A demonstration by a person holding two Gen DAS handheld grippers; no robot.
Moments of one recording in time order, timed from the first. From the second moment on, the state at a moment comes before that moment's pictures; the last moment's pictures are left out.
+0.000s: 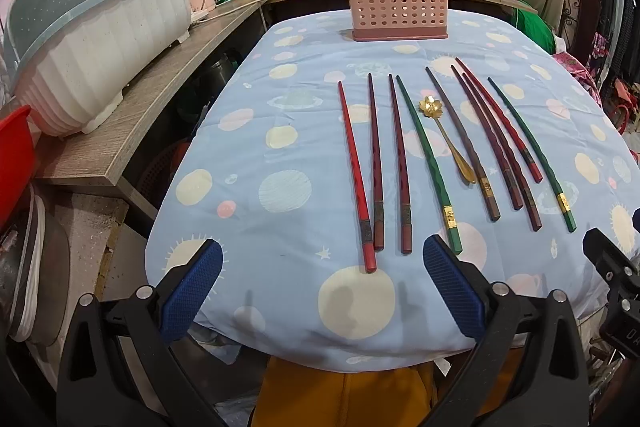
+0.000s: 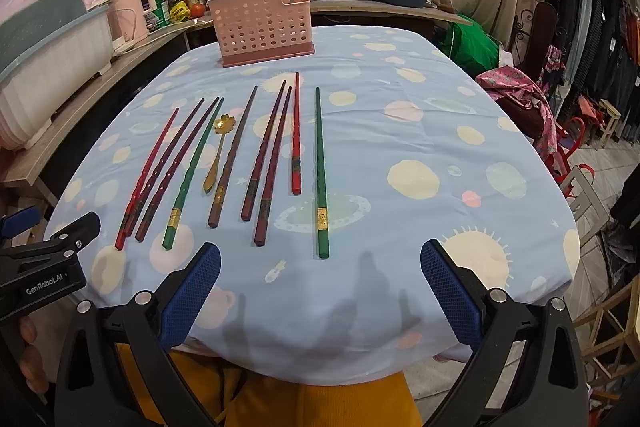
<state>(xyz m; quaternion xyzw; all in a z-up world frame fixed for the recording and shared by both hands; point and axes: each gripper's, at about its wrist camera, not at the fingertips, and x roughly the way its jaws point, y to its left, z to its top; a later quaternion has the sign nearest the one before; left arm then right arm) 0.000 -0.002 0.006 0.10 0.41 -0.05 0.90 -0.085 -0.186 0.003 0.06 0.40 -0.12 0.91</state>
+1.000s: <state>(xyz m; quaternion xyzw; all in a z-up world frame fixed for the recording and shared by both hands) 0.001 0.000 0.005 0.10 0.42 -0.05 0.90 -0.086 -0.191 0.002 0.08 0.39 -0.13 0.91</state>
